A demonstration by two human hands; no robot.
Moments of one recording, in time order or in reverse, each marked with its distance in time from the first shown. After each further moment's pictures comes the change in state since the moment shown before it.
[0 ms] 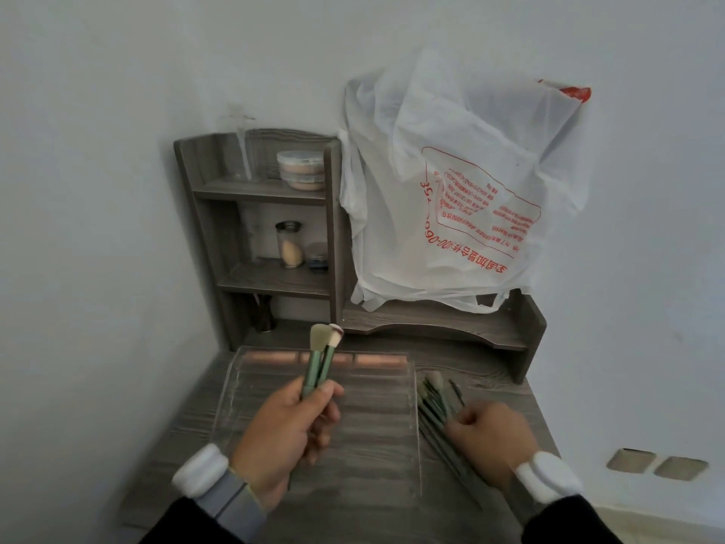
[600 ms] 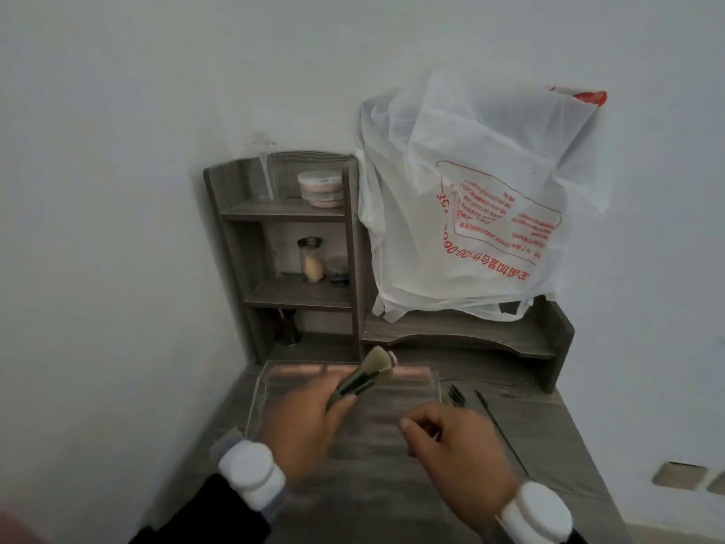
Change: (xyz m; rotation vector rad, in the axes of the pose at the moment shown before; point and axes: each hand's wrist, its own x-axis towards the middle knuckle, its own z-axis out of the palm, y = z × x) left_hand 0.023 0.013 -0.027 1.030 0.017 0.443; right_hand -0.047 -0.069 0.015 0.172 0.012 -0.414
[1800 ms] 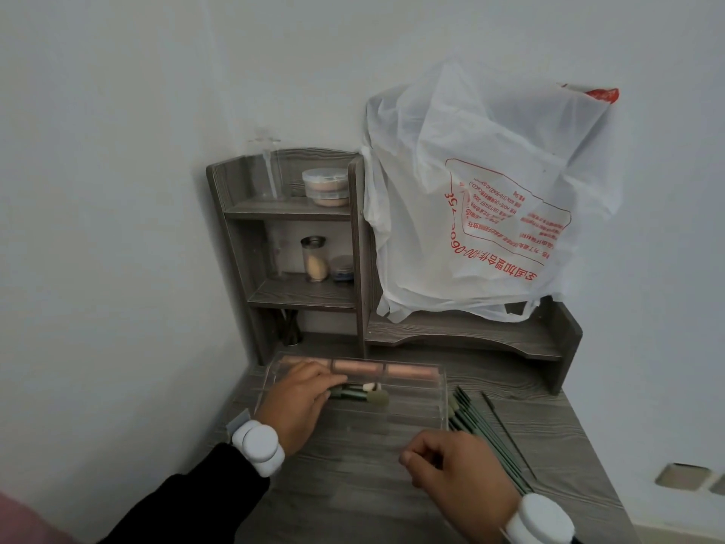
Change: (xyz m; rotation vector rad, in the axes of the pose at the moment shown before) left_hand 0.043 -0.085 0.027 0.108 0.138 0.345; right_hand 0.005 0.029 0.026 -0.008 -0.127 -0.026
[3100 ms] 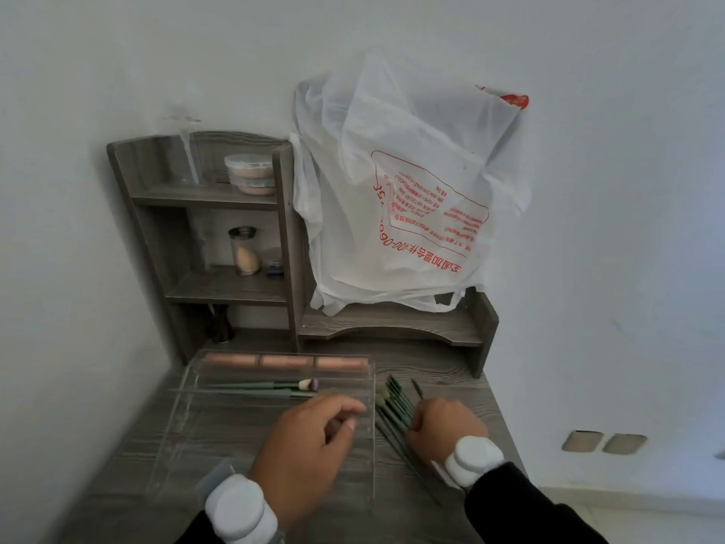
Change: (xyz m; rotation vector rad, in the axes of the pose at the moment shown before) left_hand -0.005 0.154 0.005 -0.393 -0.096 -0.208; right_hand 0.030 0.078 -0.043 -0.466 -0.049 0.411
